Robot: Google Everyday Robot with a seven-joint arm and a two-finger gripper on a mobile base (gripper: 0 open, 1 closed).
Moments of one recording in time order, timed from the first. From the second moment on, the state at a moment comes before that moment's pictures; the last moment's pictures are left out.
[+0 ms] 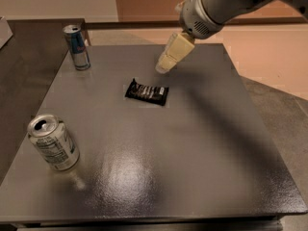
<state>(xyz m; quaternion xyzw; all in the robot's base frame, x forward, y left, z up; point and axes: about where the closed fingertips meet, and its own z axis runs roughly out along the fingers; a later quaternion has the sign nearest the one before) 0.614 -0.044 0.978 -0.59 0.70 0.05 0.39</state>
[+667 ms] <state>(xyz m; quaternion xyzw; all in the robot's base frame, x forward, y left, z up) 0.636 0.023 0.986 -0.55 0.71 0.09 0.43</state>
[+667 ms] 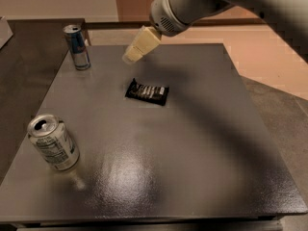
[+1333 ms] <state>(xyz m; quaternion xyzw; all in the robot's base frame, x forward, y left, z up) 0.663 0.063 0.985 -0.51 0.72 0.17 0.43</state>
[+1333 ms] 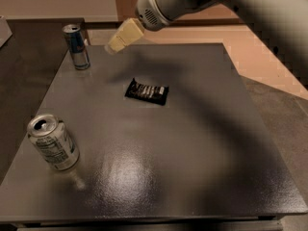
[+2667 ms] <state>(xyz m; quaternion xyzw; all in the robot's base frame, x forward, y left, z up) 0.693 0.086 0.961 -0.49 0.73 0.21 0.43</state>
